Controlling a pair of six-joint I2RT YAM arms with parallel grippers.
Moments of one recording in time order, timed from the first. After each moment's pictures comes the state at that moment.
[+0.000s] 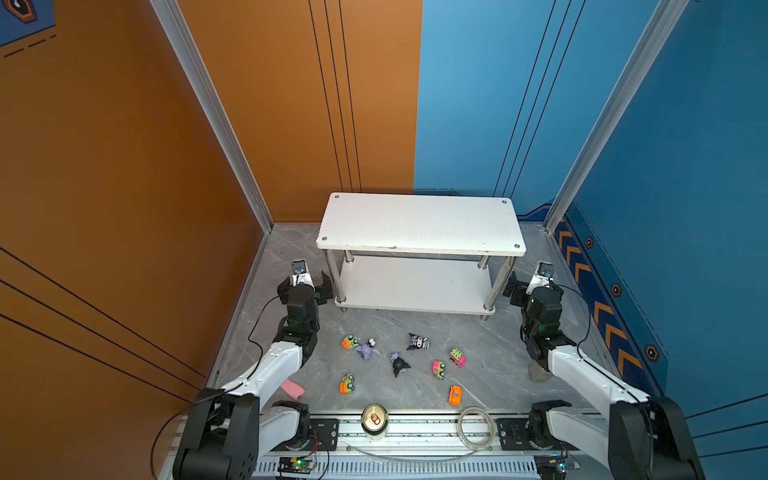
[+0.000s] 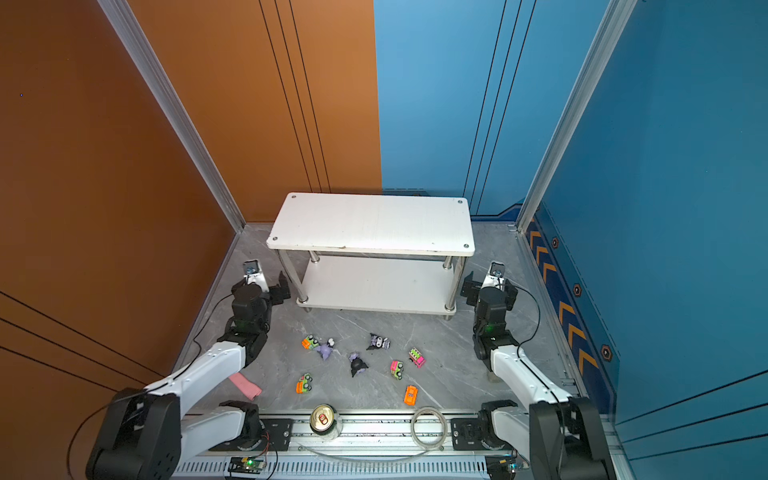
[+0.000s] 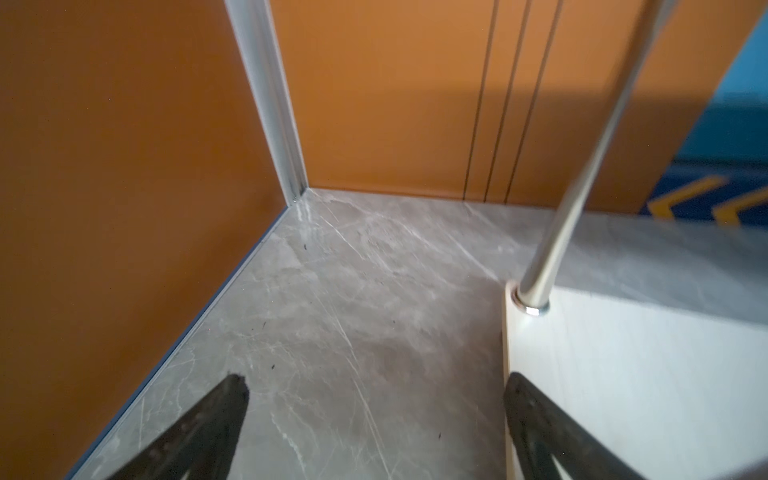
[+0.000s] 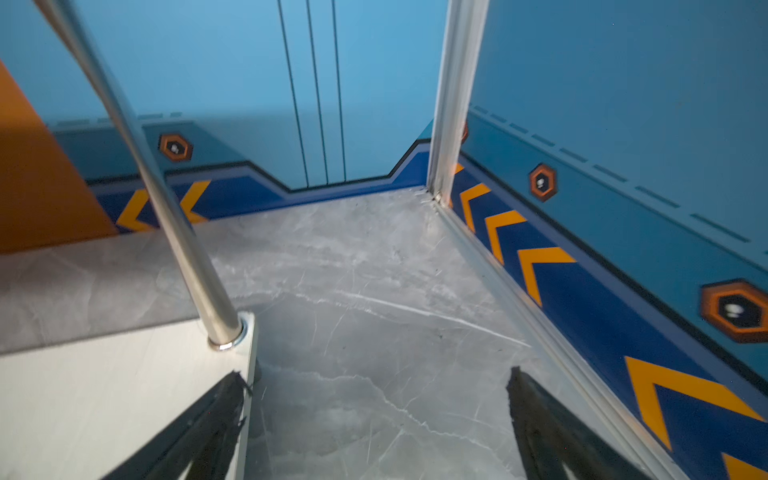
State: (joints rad) left arm -0.14 1.11 0.47 0.40 -0.46 -0.14; right arm 0.13 1.06 0.42 0.42 0.46 0.11
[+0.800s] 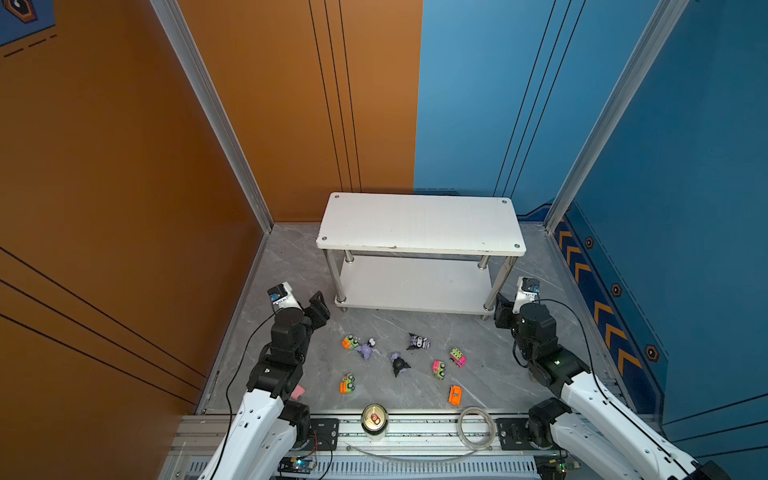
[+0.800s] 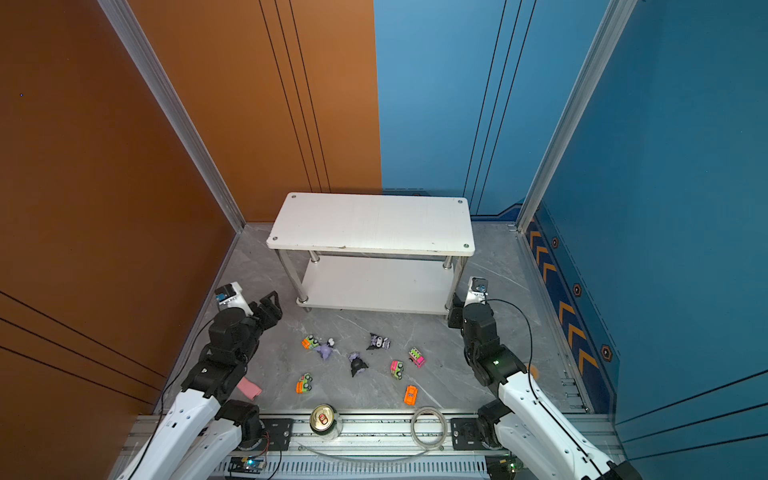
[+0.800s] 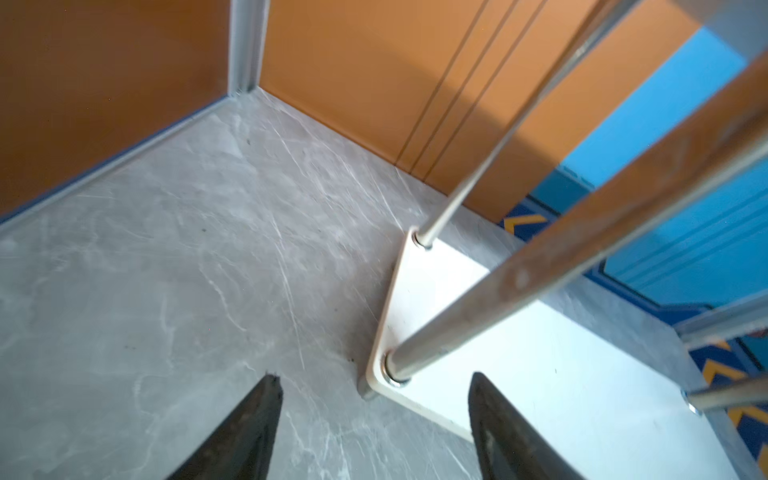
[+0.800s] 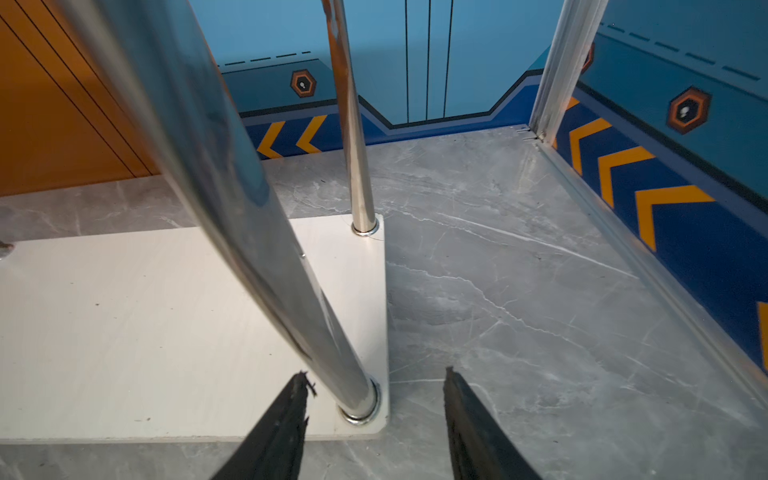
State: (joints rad) left arm -0.24 0.65 0.43 -0.15 -0.25 -0.56; right arm 0.40 0.77 0.43 -0.03 0.38 0.27
